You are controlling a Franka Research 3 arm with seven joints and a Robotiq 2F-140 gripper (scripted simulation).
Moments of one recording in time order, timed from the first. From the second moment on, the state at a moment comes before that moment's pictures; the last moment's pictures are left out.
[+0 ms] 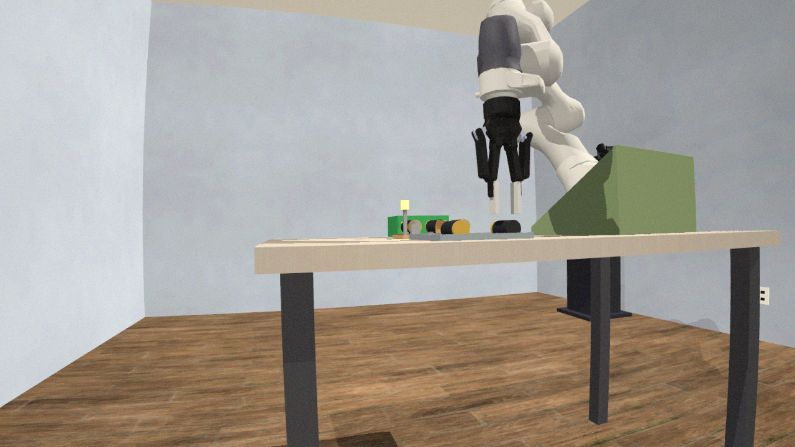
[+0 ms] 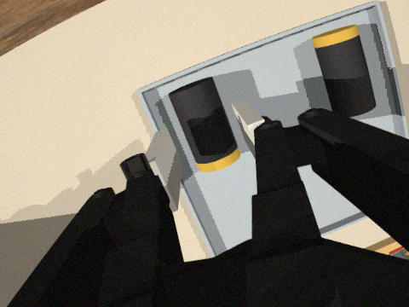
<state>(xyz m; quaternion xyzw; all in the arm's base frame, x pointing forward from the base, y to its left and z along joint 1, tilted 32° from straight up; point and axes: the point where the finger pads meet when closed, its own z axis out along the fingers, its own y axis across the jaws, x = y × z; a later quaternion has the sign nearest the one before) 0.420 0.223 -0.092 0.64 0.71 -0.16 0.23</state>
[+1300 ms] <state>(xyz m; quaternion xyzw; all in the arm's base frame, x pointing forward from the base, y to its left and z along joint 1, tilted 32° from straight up) 0.425 0.202 -0.123 0.64 0.71 -0.16 0.23</state>
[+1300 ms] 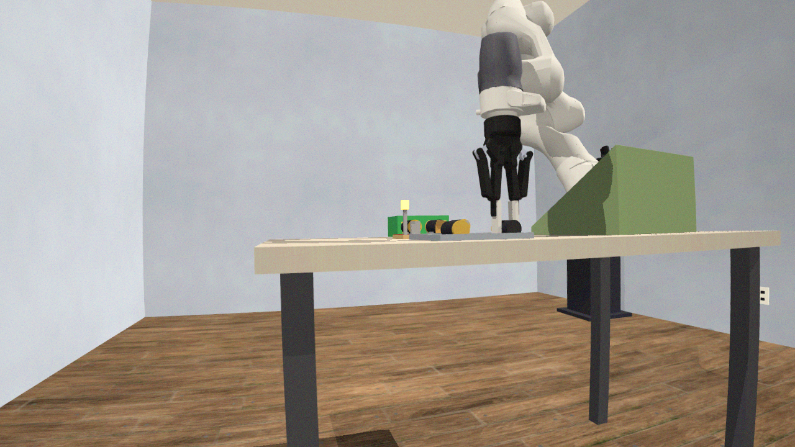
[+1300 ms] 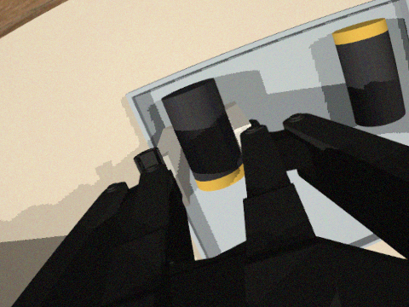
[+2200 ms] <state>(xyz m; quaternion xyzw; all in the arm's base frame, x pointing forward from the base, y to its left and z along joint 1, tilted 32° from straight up) 0.425 0.202 -0.122 0.64 0.71 -0.16 0.23</state>
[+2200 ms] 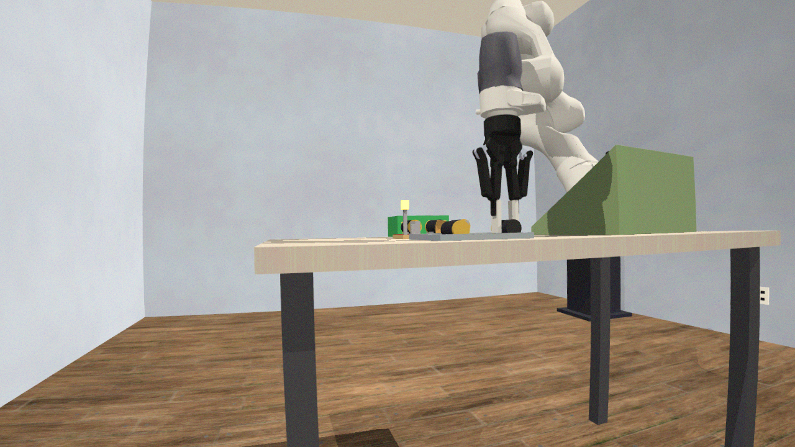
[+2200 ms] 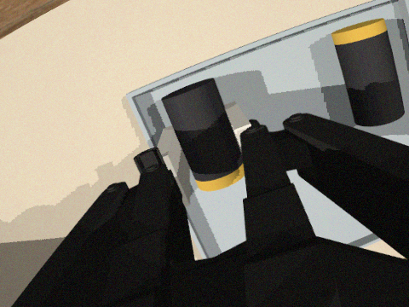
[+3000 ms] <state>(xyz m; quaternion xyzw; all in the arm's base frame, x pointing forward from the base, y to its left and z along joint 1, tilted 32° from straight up) 0.416 0.246 -0.058 0.64 0.71 -0.15 0.23</state>
